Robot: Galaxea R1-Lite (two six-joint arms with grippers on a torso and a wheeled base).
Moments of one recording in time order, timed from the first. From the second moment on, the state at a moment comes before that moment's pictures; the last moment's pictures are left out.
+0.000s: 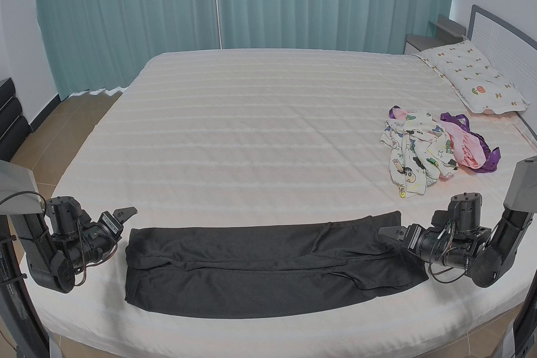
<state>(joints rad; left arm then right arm) 0.14 2.13 -0.31 -1.37 -0.28 -0.81 0.20 2.06 -0.34 -1.15 0.20 0.64</state>
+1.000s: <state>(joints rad) 0.12 2.17 -0.61 -0.93 -0.29 -0.65 0.09 2.04 -0.35 -1.17 0.19 0.69</state>
